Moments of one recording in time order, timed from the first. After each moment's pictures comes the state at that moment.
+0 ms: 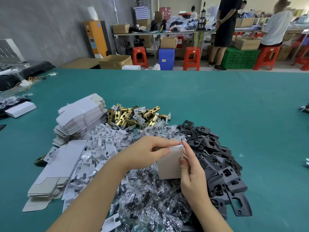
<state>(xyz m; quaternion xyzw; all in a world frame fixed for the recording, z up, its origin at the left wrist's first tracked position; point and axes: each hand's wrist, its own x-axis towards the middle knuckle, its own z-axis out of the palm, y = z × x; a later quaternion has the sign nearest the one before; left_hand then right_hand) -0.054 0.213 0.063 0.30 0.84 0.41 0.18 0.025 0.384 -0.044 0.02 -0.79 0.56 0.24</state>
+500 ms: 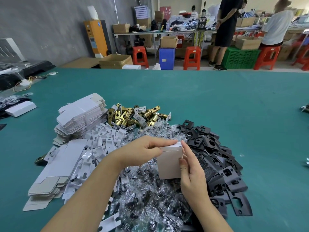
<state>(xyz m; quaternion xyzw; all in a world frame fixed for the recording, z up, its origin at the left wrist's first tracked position) -0.059 0.204 0.070 0.28 0.83 0.42 0.25 0.024 0.382 -0.043 0.03 -0.79 0.56 0.24</state>
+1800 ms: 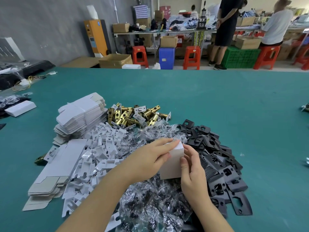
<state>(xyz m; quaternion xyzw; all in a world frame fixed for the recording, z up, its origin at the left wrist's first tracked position) -0.038 0.213 0.043 0.36 0.89 0.28 0.08 0.023 0.382 -0.043 -0.02 -0.79 0.57 0.21</state>
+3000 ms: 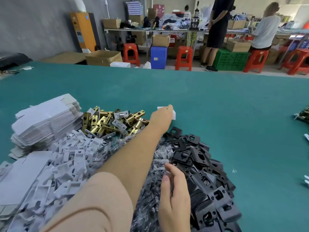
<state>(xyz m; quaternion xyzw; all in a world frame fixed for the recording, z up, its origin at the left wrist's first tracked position) -0.265 0.372 -0.008 0.24 0.97 0.05 -0.09 0.008 0.370 -0.046 -0.10 -0.78 0.57 0.24</state>
